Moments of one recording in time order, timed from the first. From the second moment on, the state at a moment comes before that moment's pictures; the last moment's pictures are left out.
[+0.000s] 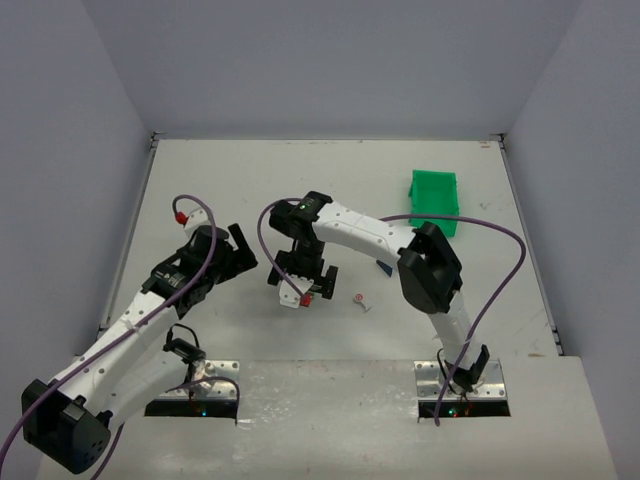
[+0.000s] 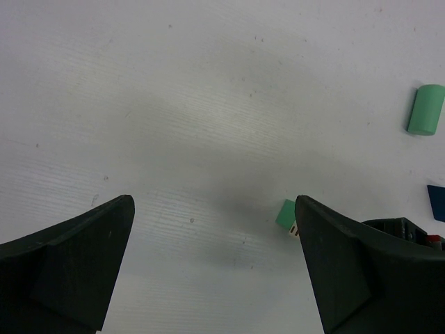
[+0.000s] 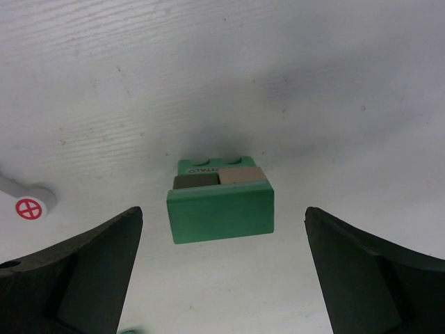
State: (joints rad) left arm -0.42 0.83 0.65 -0.61 -0.33 -0.75; right arm 0.93 2.15 1.82 -1.30 -0.44 -2.02
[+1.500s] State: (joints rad) left arm -0.42 0.78 0.62 -0.28 -0.35 -0.68; right arm 0.94 1.77 1.21 -0.29 -0.13 -0.30
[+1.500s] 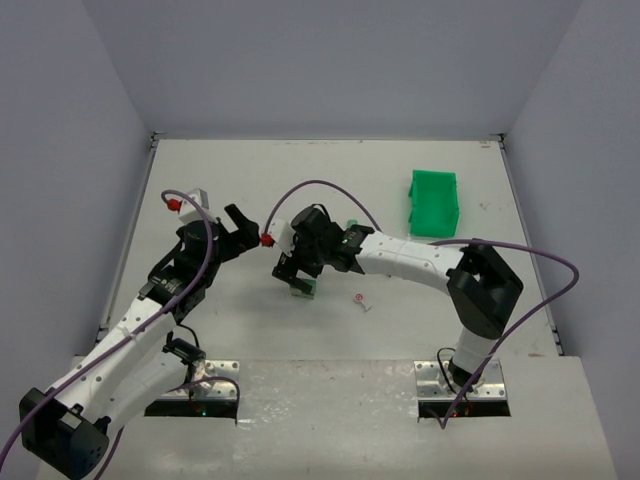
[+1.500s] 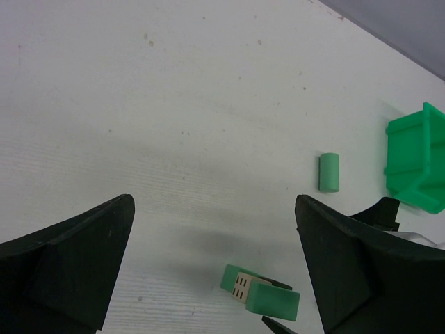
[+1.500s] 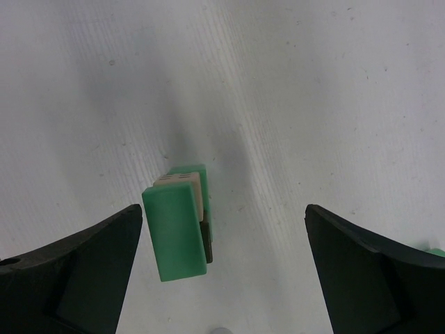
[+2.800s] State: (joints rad) left arm -0.42 0.79 0.61 -0.32 -0.38 -0.65; right arm 0.96 1.81 1.22 -0.29 -0.12 -0.33
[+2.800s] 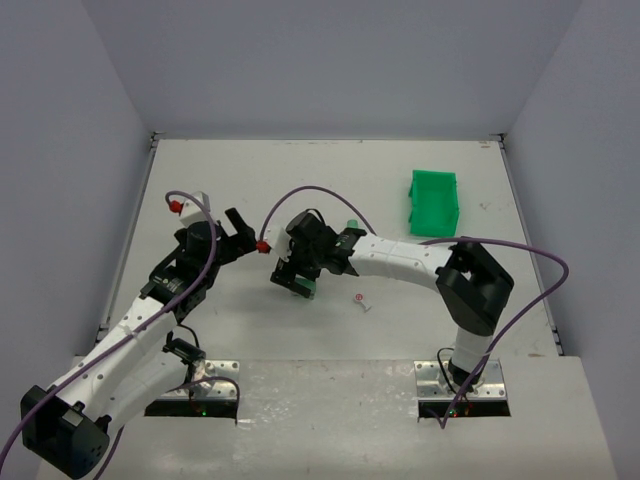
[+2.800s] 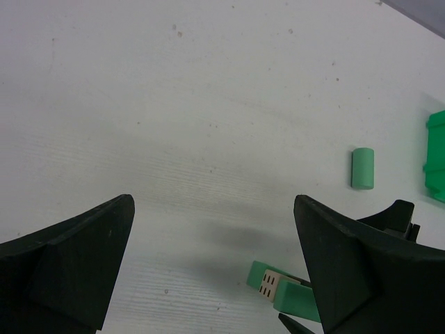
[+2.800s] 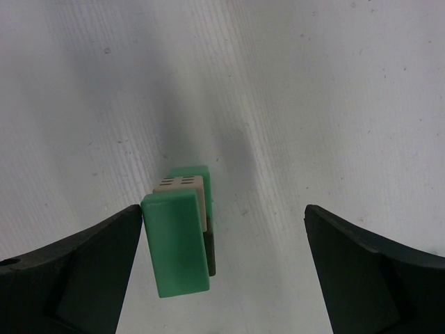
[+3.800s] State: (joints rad) left arm -0.42 0.79 0.61 -0.33 -0.37 -0.64; right arm 0.97 1.80 1.22 -0.32 -0.13 -0.34
